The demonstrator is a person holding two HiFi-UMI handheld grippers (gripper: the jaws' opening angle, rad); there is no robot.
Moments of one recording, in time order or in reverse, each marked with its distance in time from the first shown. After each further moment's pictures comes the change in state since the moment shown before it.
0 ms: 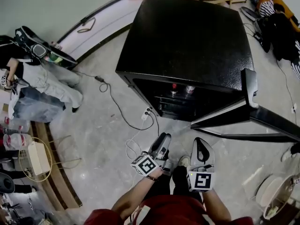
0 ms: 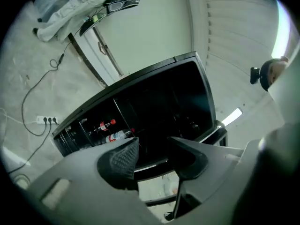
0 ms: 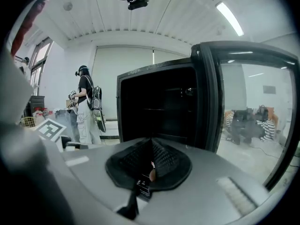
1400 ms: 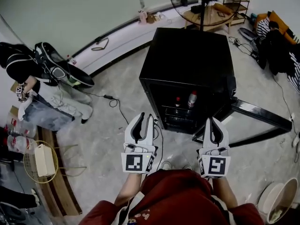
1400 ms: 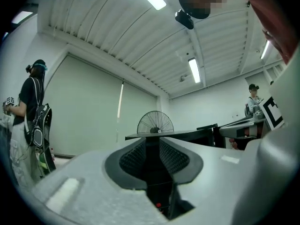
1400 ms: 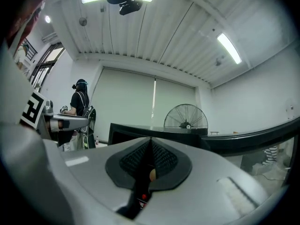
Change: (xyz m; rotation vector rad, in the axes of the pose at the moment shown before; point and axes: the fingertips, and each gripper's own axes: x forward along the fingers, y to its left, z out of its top) left arm -0.057 -0.229 0.191 1.136 -0.353 0.070; right arm -0.030 -0.027 0.186 -0.083 -0.317 -0.046
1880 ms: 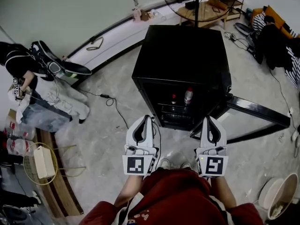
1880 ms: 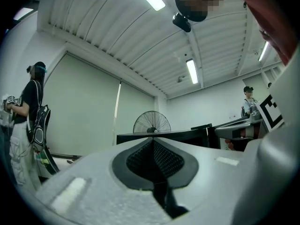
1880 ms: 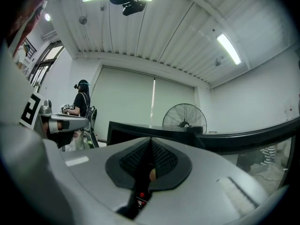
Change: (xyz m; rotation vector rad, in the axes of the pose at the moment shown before) left arm 0.001 -0.025 -0.003 0.001 -0.006 -0.028; right arm -0.007 -0.007 -0.002 -0.016 0.010 -0.012
